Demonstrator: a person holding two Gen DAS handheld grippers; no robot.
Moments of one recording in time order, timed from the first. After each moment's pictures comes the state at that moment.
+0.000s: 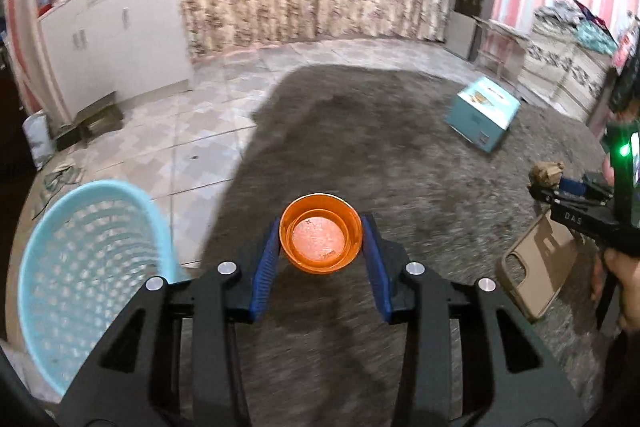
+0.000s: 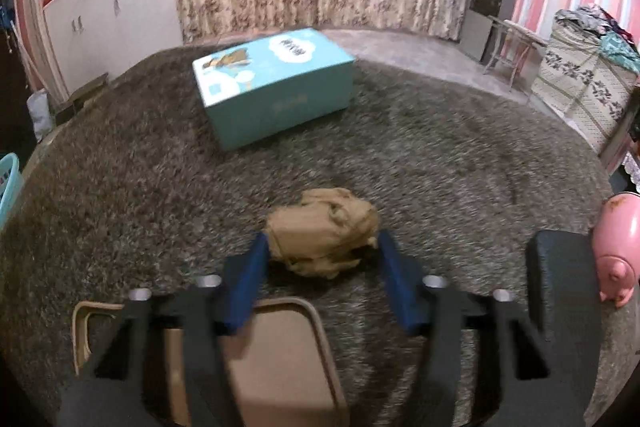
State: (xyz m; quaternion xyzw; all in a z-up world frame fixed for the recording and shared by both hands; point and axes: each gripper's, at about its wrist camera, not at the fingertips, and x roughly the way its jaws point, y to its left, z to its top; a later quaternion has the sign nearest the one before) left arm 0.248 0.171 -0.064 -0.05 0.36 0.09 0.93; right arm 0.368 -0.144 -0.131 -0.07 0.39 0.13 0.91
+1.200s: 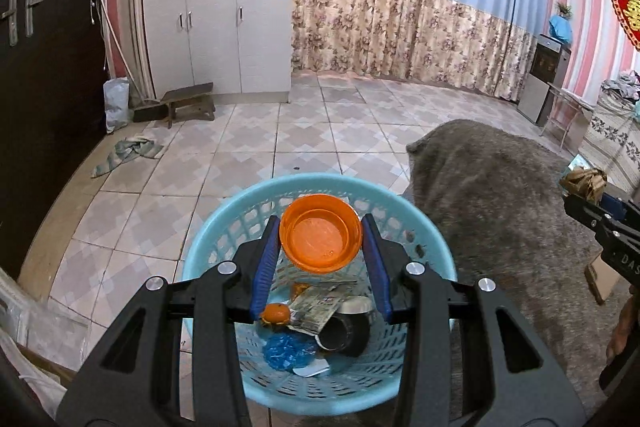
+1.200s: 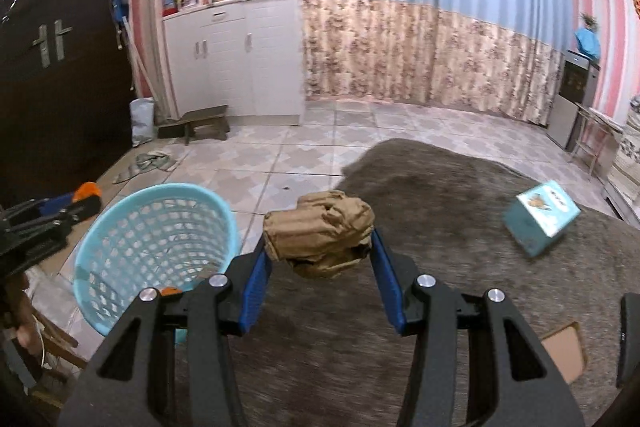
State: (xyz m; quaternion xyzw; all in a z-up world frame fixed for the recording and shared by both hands) left arm 0.127 0.348 -0.047 -0.10 0.30 0.22 0.92; right arm 0.205 0.105 -0.039 -0.08 0.27 0.30 0.91
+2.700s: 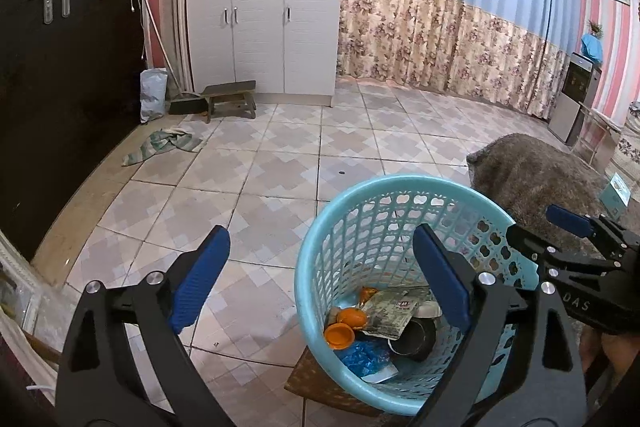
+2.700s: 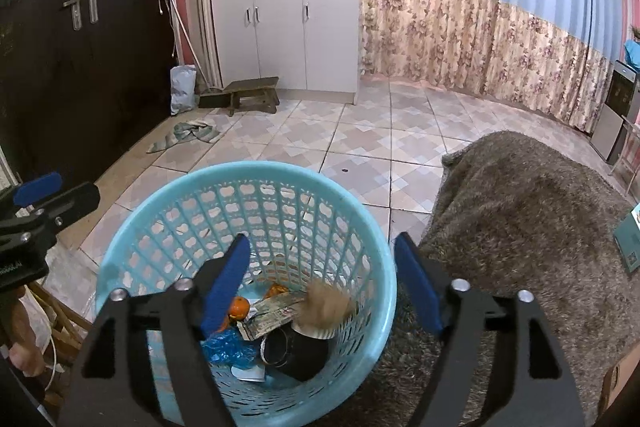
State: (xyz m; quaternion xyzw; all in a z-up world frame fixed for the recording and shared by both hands) left arm 0.082 0.423 -0.065 -0.12 0.28 0.28 0.91; right arm 0.191 0.232 -0.087 -0.11 0.30 0.36 0.88
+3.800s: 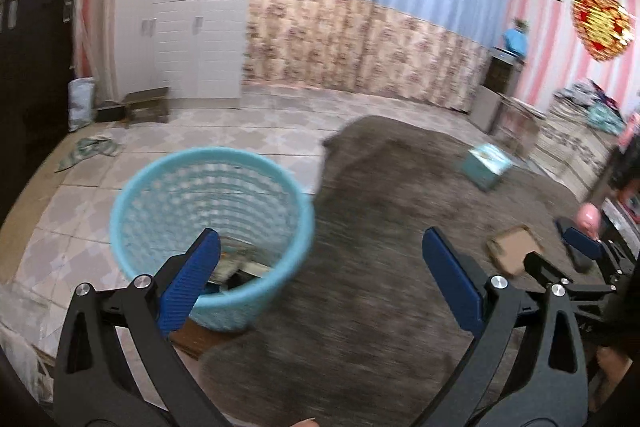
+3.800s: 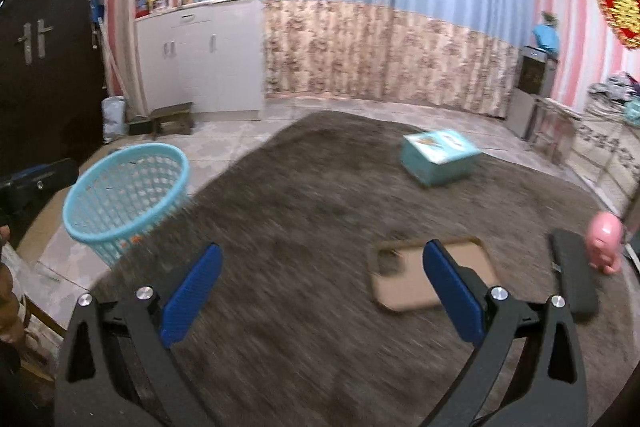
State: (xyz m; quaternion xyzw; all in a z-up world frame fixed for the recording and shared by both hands) left arm 0.076 0.207 -0.029 -0.13 0.27 0.14 0.94; right arm 0.139 -0.054 -0.051 -0.08 0.26 0.22 0.93
